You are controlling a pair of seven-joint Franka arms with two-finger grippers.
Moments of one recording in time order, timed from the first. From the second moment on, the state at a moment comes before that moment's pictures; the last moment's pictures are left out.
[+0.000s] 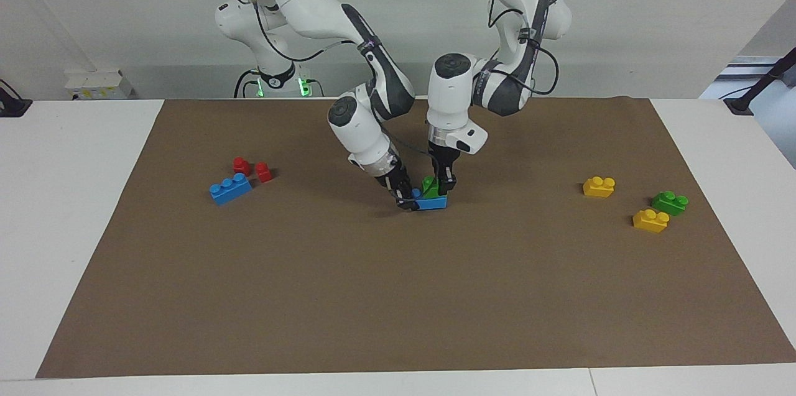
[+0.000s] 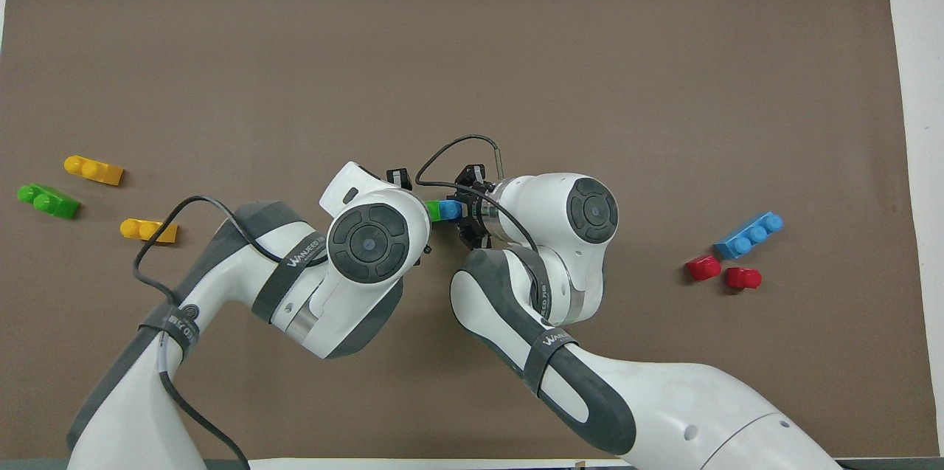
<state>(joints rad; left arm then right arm) -0.63 0.14 0.00 -2.07 0.16 2.37 -2.36 0.54 0.43 0.08 -1.96 0.65 2.69 1.53</state>
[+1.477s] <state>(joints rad) -0.05 0.05 0.03 -1.92 -0.01 2.05 -1.10 -0.23 0.38 0.05 -1.90 0.51 2.10 0.91</state>
